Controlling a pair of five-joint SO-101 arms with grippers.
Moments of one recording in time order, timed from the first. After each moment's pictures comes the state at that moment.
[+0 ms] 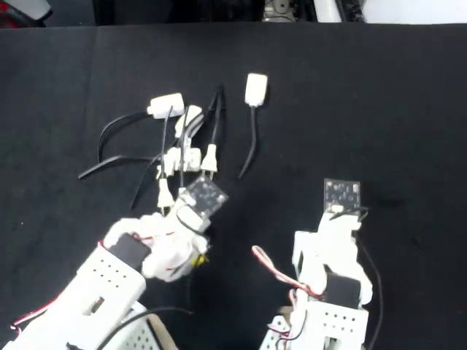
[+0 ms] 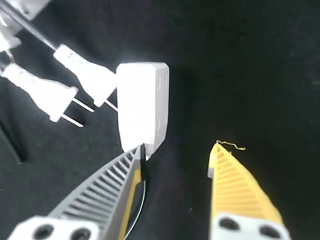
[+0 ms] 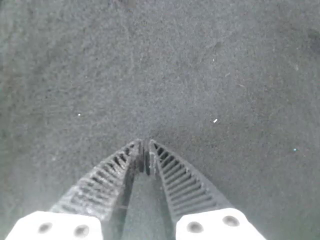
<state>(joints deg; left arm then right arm) 26.5 -57.7 75.4 56.5 -13.1 11.8 -103.3 96.7 73.3 2.8</state>
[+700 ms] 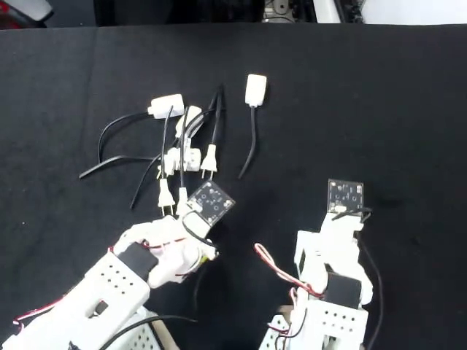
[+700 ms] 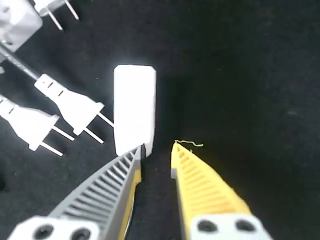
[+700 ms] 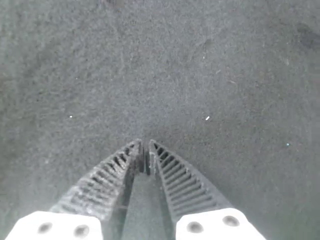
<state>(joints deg) 32.0 -57.7 78.5 47.6 -7.3 13.7 -103.3 96.7 73.3 2.8</state>
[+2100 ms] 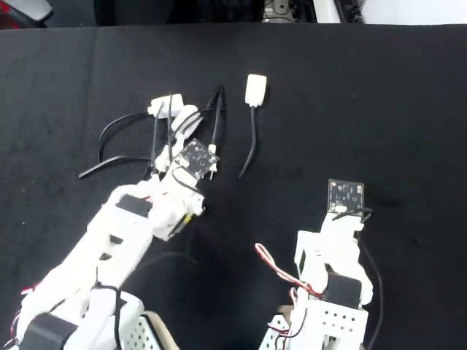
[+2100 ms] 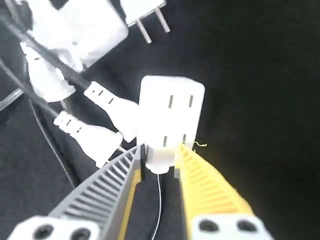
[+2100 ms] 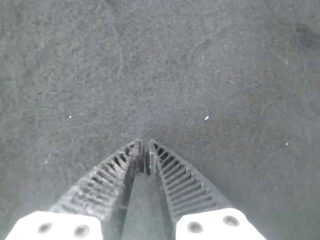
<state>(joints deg) 14.3 -27.2 60.9 43.4 -21.5 13.9 -103.3 96.7 73.3 2.8</state>
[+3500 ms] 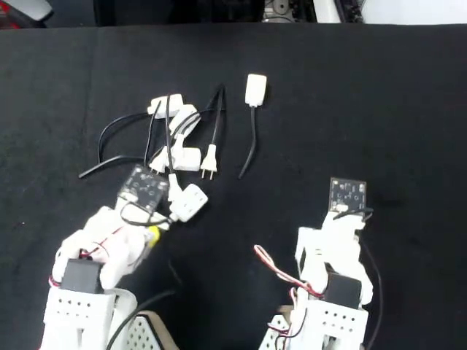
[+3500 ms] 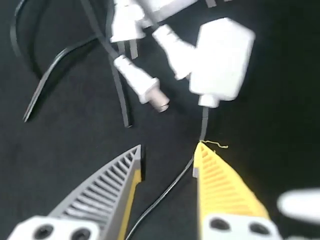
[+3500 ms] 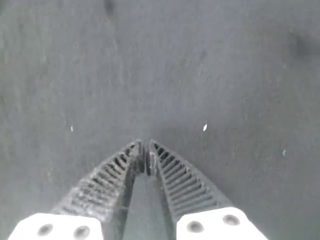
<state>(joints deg) 0.5 -84.4 78.3 69.2 -23.1 13.5 -103.3 96.7 69.5 2.8</state>
